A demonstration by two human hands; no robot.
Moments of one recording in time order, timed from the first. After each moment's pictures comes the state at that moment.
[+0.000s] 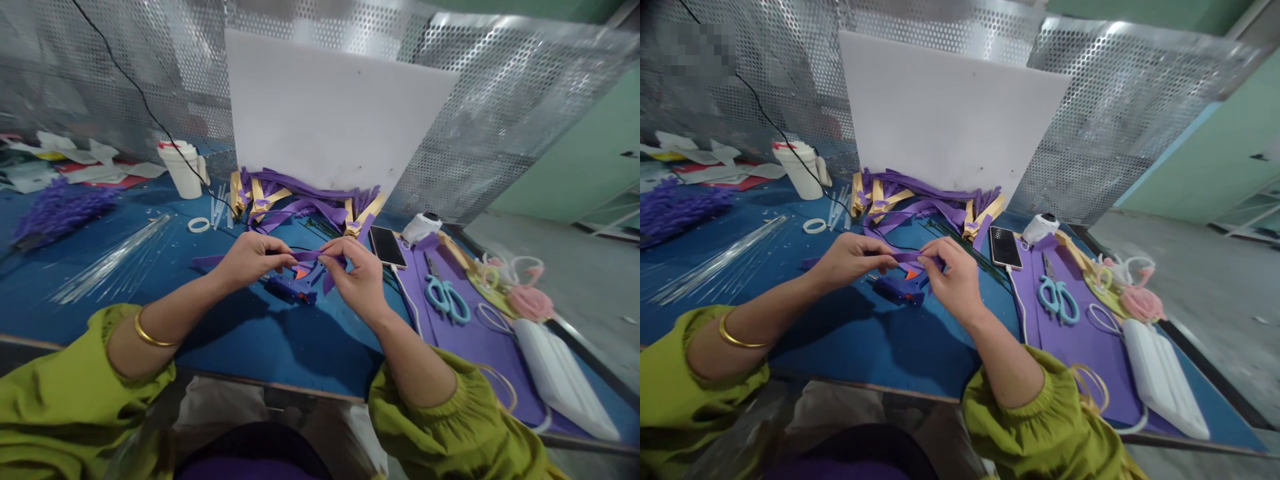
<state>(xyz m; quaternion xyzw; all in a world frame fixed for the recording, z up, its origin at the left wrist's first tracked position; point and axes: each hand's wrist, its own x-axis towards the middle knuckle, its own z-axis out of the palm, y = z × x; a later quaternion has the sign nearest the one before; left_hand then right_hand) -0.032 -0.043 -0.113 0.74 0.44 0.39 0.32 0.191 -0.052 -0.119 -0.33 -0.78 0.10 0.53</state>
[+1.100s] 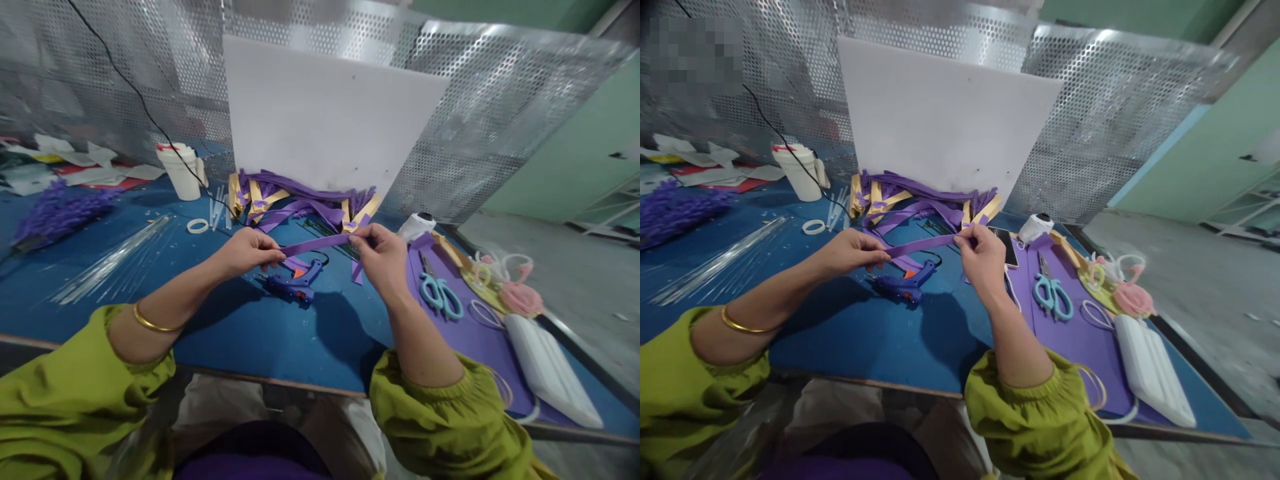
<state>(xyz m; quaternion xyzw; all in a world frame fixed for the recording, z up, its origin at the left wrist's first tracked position) -0.044 -0.026 -0.112 0.72 0.45 0.34 0.41 0.230 -0.023 -0.110 -0.50 -0.66 0.11 0.54</state>
